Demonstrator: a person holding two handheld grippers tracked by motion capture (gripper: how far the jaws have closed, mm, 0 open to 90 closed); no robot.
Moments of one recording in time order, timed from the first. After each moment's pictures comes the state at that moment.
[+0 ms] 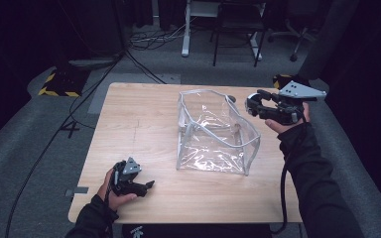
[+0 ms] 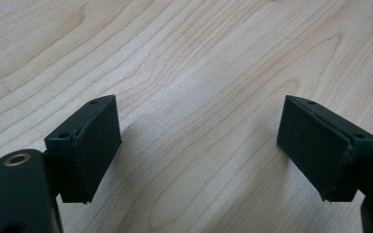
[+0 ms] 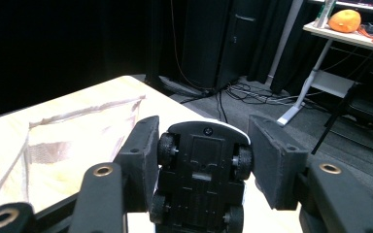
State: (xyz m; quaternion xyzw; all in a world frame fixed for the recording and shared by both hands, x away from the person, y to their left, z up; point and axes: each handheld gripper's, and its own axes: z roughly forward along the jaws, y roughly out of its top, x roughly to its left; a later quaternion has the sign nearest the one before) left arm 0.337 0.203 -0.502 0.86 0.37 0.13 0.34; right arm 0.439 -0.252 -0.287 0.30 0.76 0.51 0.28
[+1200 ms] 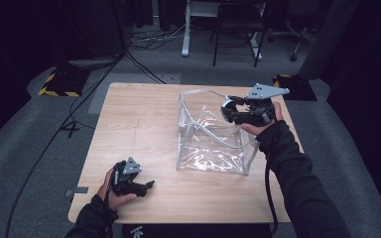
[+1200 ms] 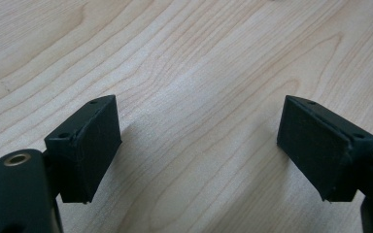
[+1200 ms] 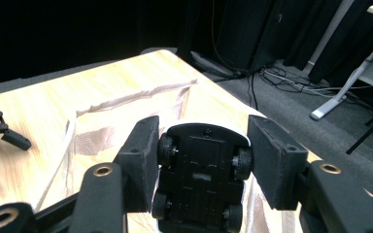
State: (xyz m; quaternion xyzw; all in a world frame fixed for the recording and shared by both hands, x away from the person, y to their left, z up) left arm 0.338 0.203 -0.502 0.86 0.36 0.13 0.34; right arm 0.448 -0.191 -0.301 0.25 0.81 0.47 0.23
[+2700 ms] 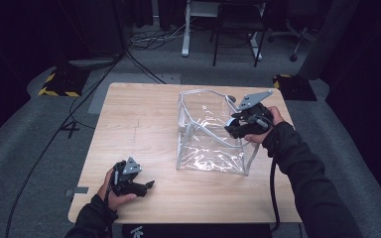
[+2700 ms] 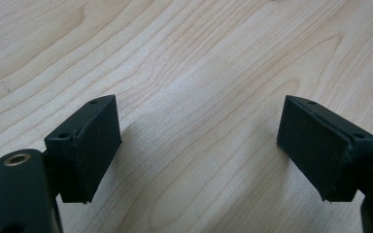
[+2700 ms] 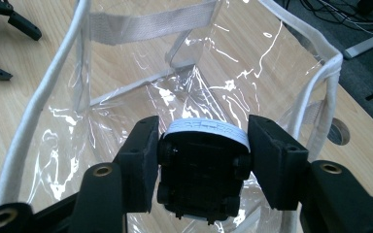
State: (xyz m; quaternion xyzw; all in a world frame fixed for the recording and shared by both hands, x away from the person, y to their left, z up) left arm 0.337 0.203 -0.502 0.86 0.37 0.13 0.34; right arm 0.444 -0.190 -0.312 0.21 0.91 0.32 0.18
